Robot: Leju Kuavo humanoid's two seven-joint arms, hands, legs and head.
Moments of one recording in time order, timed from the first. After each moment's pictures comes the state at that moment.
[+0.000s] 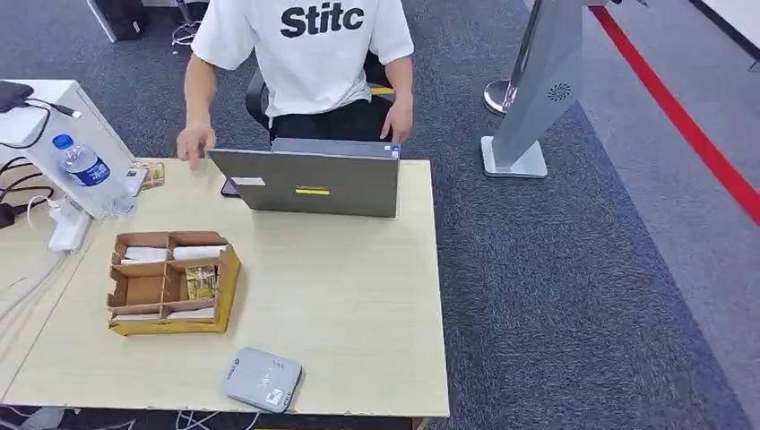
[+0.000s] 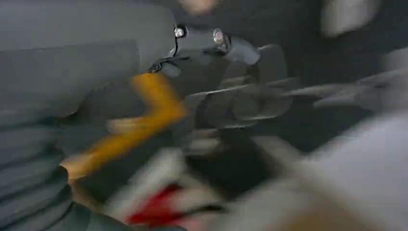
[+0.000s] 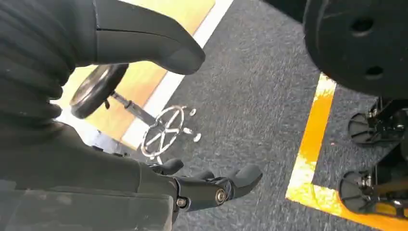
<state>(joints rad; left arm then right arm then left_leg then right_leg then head) 0.11 -0.15 0.91 -0.68 0.28 -0.09 -0.23 0.10 -0.08 -1.17 0.01 1.21 0.36 -0.21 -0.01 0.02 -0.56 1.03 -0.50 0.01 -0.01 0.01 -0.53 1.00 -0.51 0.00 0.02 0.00</state>
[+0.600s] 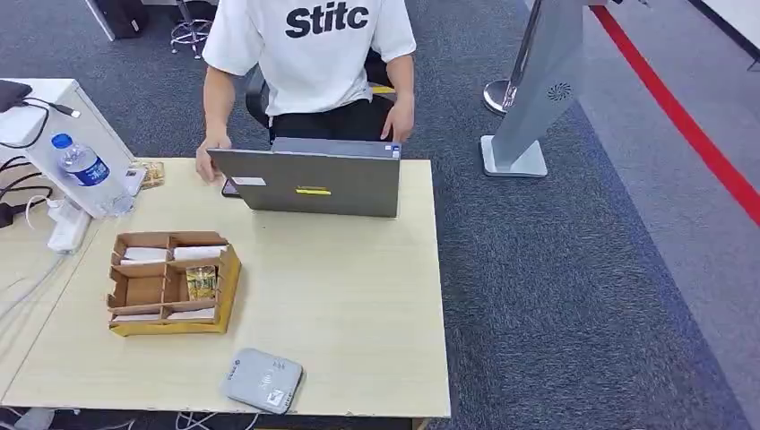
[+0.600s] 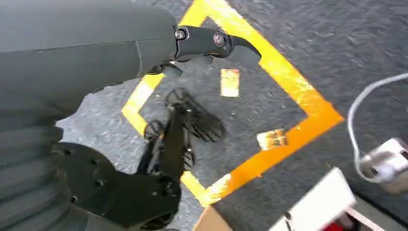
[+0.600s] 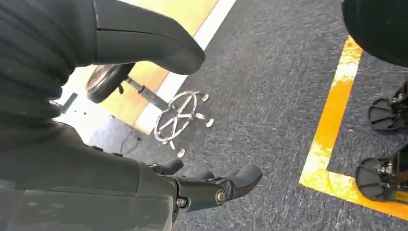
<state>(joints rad) -0.01 -0.08 0.74 -0.25 0.11 0.07 -0.12 0.10 -0.10 -1.03 0.01 1.13 0.35 -0.21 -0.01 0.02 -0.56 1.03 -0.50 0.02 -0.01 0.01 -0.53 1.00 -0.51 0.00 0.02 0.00</state>
